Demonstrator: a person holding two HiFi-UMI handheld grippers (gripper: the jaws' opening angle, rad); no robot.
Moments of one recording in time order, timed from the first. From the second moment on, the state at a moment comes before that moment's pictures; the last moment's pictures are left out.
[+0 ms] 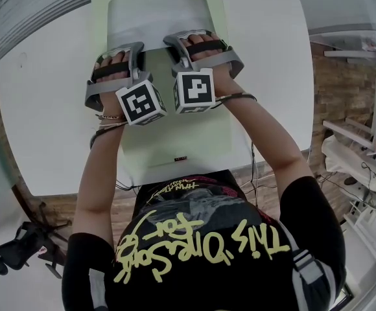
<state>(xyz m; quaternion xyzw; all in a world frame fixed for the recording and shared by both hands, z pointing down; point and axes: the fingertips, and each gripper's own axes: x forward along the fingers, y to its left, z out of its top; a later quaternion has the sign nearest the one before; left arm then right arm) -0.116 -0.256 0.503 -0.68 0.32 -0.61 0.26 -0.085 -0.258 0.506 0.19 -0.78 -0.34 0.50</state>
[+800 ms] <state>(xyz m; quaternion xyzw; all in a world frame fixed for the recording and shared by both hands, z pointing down) -0.111 -0.224 0.494 -0.69 0.34 -0.59 0.25 -0.078 -0.226 0.497 0.20 -0.78 -0.32 0.49</state>
